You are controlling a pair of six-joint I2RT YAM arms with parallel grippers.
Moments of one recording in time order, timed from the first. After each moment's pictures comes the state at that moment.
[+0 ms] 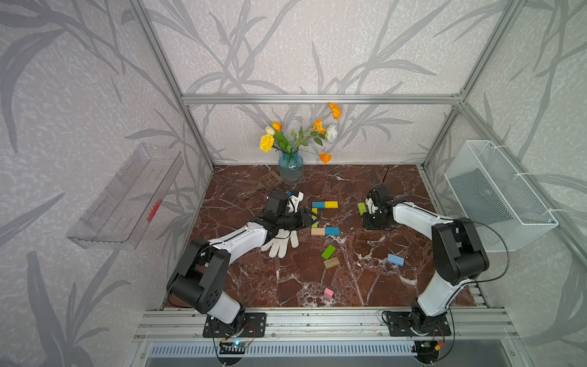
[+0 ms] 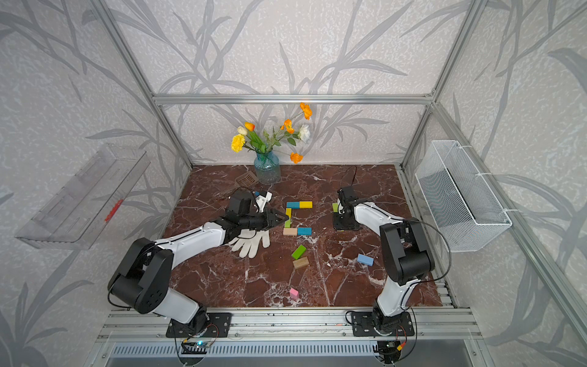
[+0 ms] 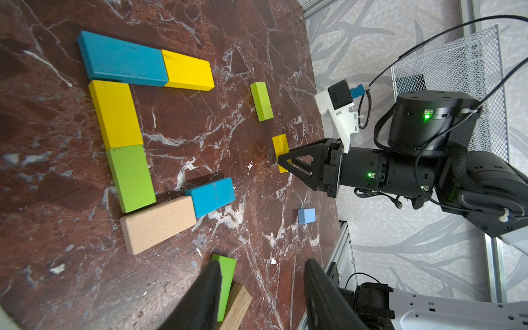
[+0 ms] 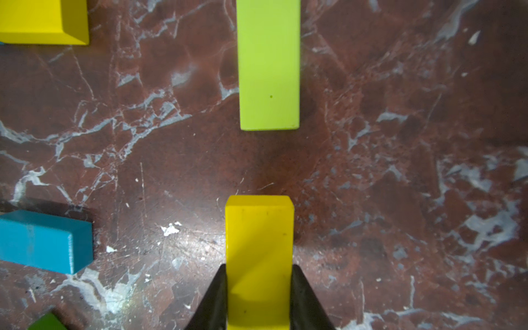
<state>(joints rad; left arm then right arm) -0.43 1.54 0.84 0.10 0.63 -0.73 0.27 1.76 1.09 -0.56 -0.06 0.23</state>
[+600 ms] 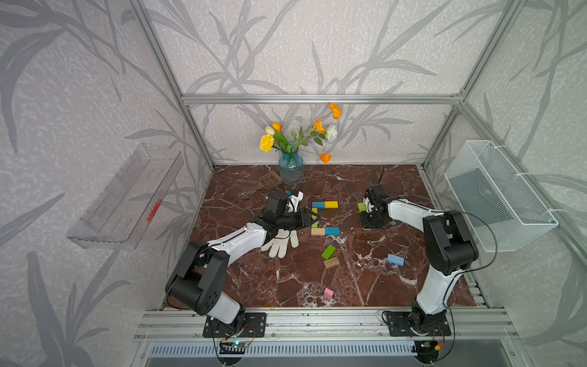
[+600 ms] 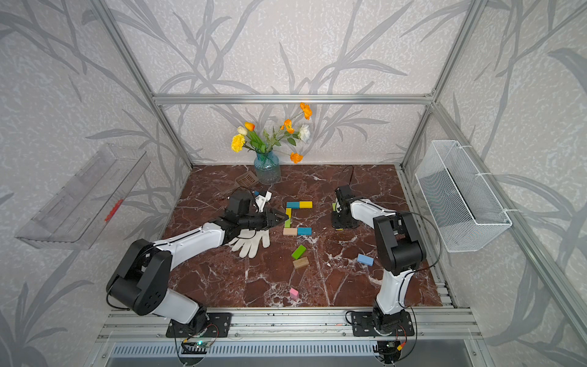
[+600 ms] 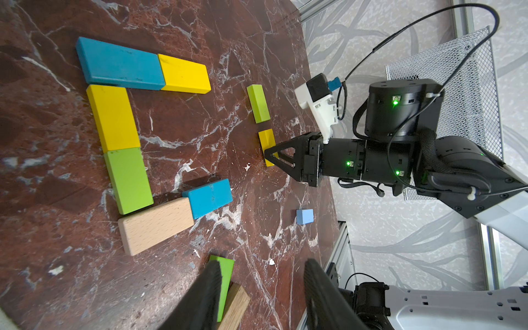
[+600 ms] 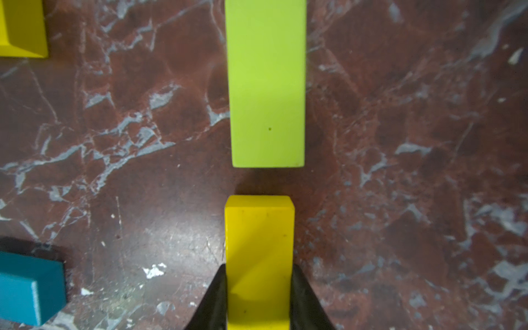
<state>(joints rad) -0.43 1.53 0.84 0.10 0.63 -0.73 0.27 1.86 1.16 -0.56 -0.04 0.24</state>
